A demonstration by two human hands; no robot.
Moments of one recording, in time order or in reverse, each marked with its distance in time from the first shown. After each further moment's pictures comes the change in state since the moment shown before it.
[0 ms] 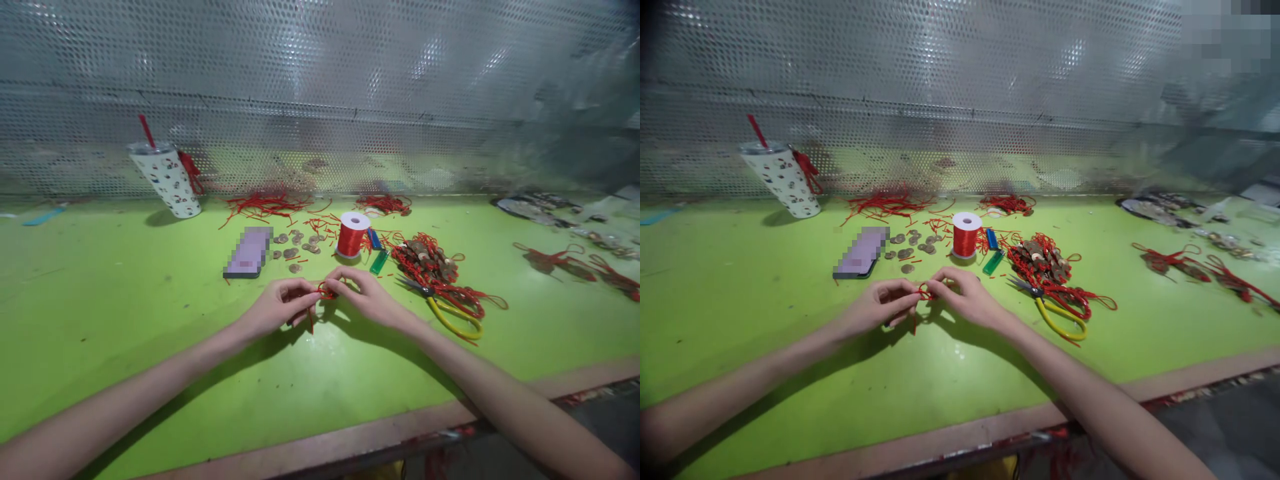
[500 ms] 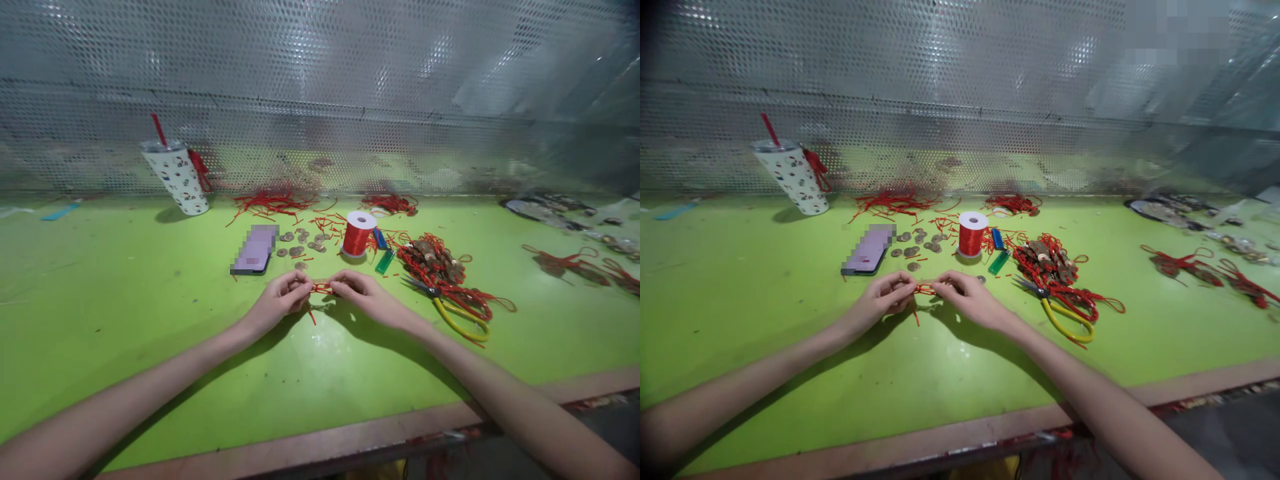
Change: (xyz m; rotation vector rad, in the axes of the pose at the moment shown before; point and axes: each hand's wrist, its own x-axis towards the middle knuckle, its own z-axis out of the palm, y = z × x) left_hand -0.004 -0.005 -0.006 -0.017 0.153 0.030; right_hand -0.003 0.004 0.002 0.044 -0.073 0.151
